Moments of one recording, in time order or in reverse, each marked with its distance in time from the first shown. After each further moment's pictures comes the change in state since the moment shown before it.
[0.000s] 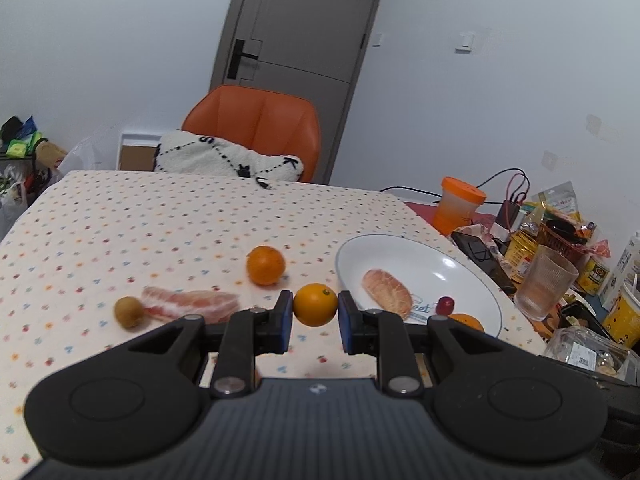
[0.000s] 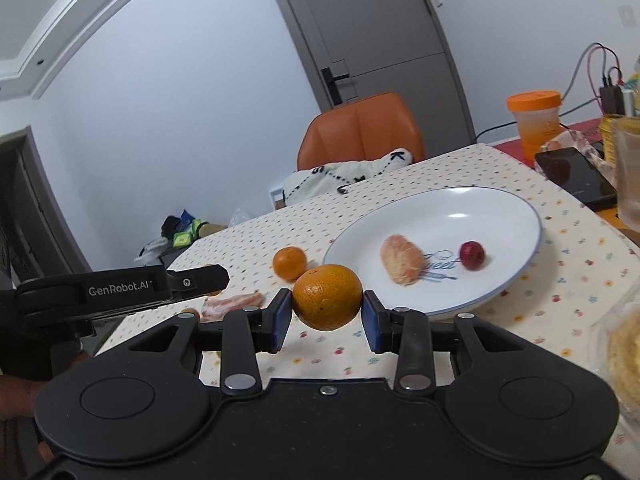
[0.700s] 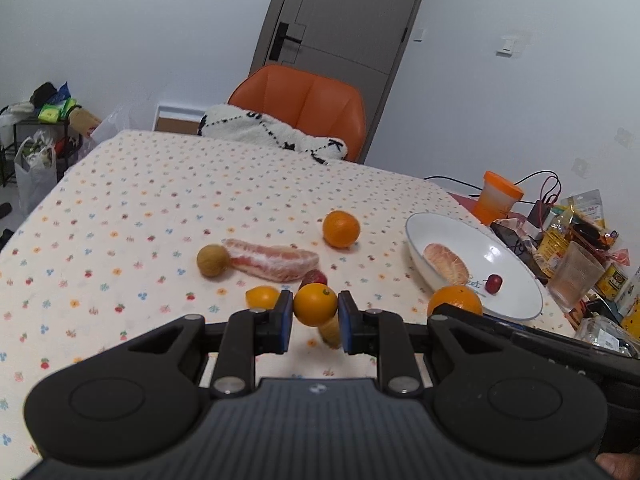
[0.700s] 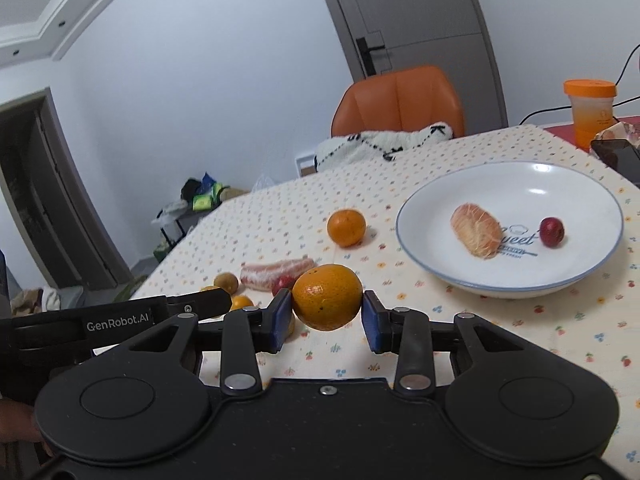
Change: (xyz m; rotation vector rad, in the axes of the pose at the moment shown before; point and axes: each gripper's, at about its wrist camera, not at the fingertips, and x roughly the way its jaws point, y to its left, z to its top) left arm -0.024 0.060 -0.024 -0.087 0.034 0.066; right arm 0.030 0.051 -0.012 -0.074 0.090 0.055
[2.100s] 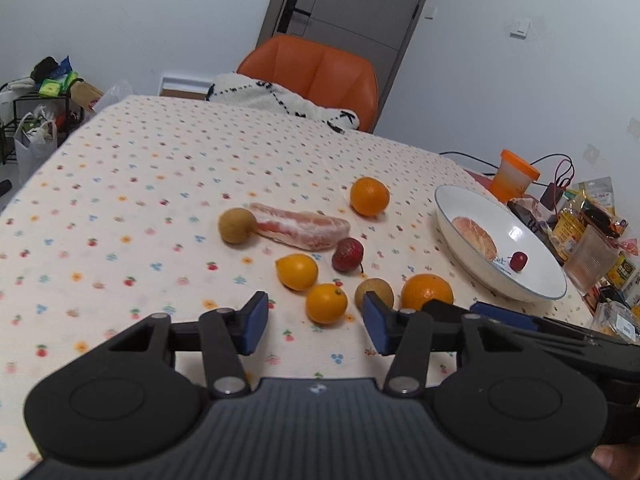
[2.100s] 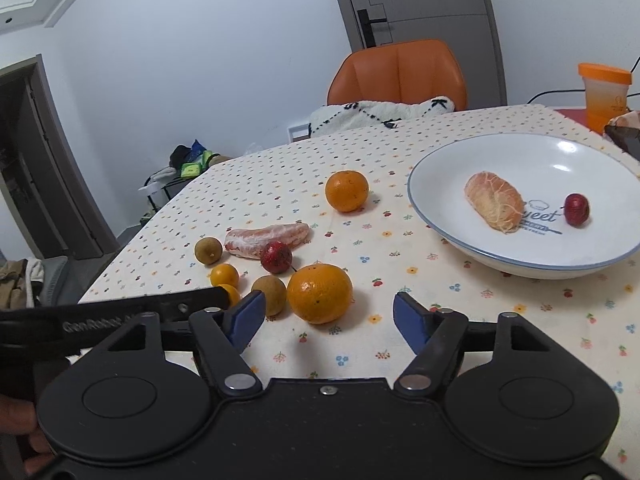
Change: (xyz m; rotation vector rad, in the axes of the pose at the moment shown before) left arm 0.025 0.025 -0.012 -0.024 0.092 0.002; right arm 0.038 0.008 -0.012 -0.043 0.100 -0.035
